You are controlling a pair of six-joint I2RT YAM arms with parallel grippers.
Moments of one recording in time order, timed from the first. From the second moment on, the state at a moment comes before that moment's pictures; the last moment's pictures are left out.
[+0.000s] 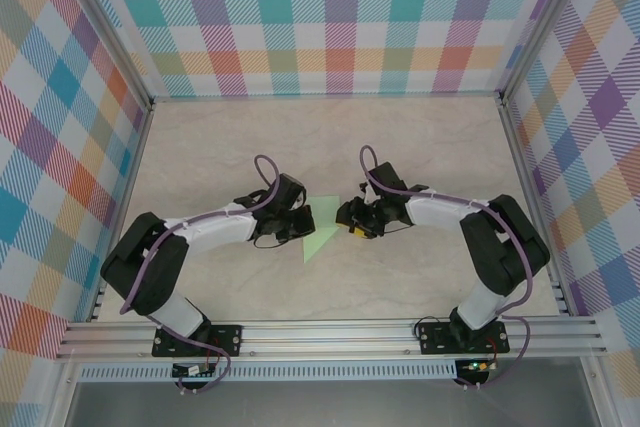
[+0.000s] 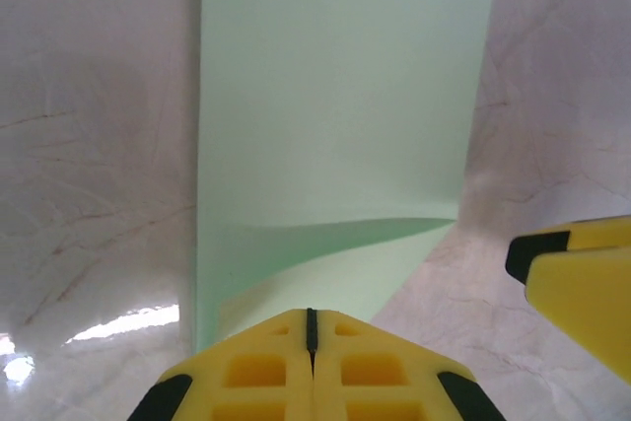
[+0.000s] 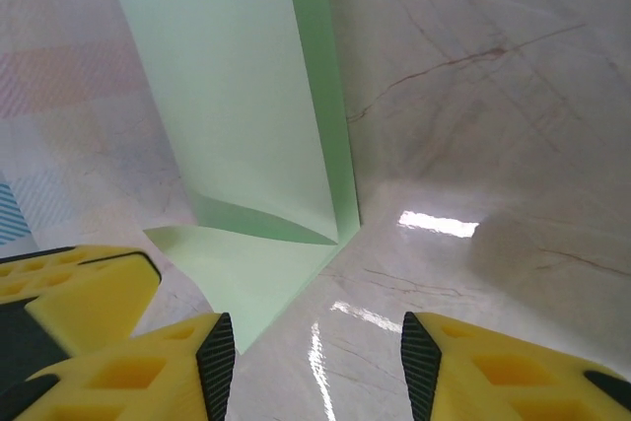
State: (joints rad) left arm -0.67 1.59 0.85 -0.28 0.18 -0.86; right arm 0.57 1.67 0.87 -0.25 -0.53 0.88
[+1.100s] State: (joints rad) left arm -0.67 1.64 0.88 -0.37 0.08 -0.84; right arm 0.61 1.81 0.94 -0.18 -0.62 0.92
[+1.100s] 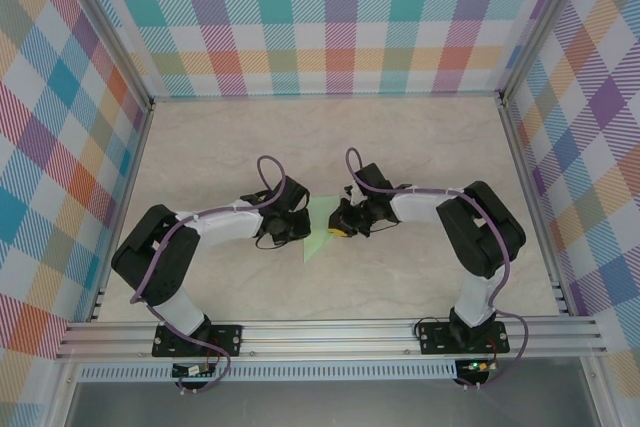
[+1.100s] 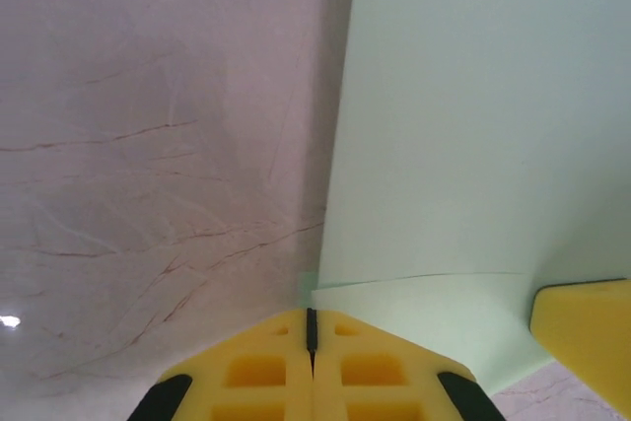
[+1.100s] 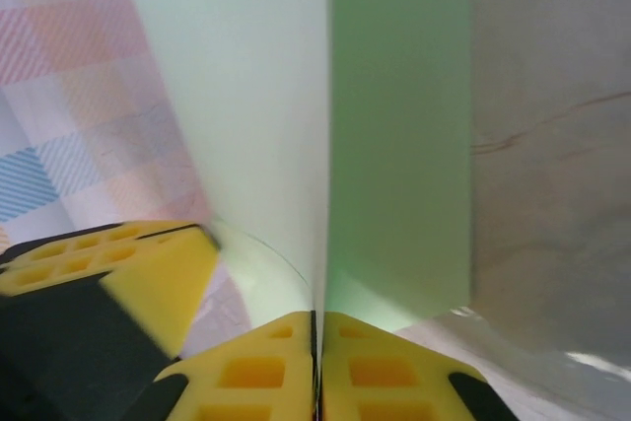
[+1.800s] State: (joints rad) left arm -0.67 1.29 0.86 -0.40 0.04 -0.73; right arm 0.64 1.51 0.98 -0.42 -0.33 0.95
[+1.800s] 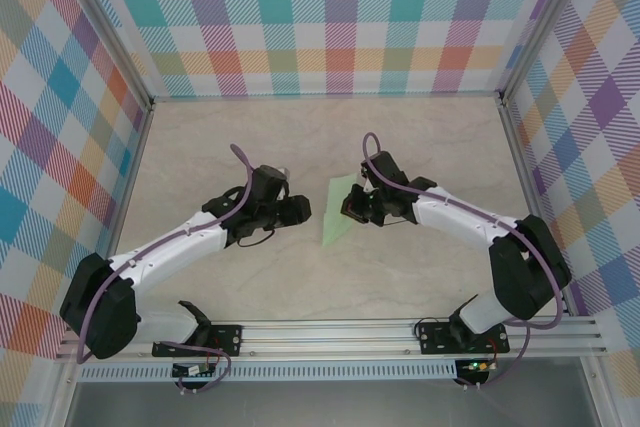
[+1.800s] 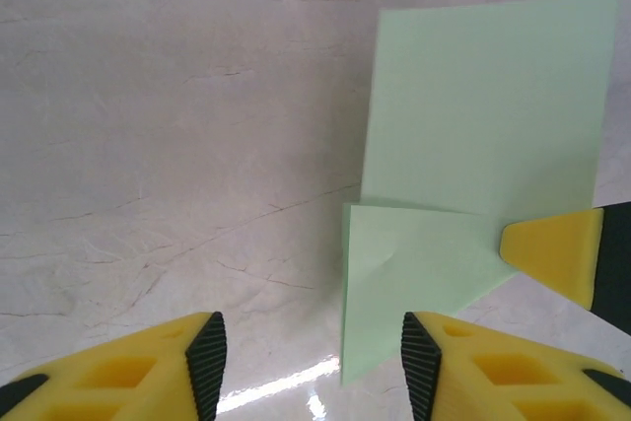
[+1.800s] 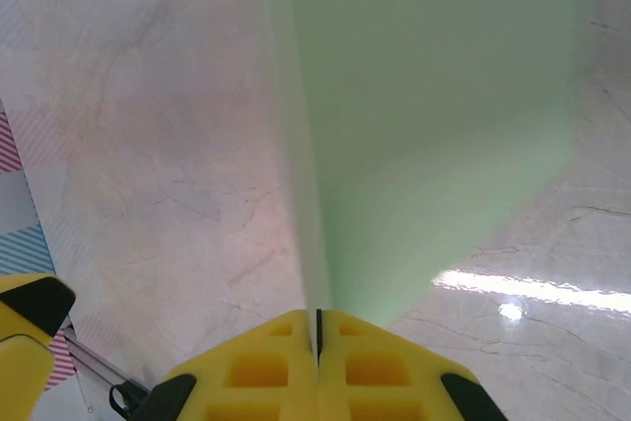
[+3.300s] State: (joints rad) left arm -0.82 1.64 0.58 0.34 0.04 -0.13; right arm 0.62 1.67 1.01 -0.42 -0.36 1.25
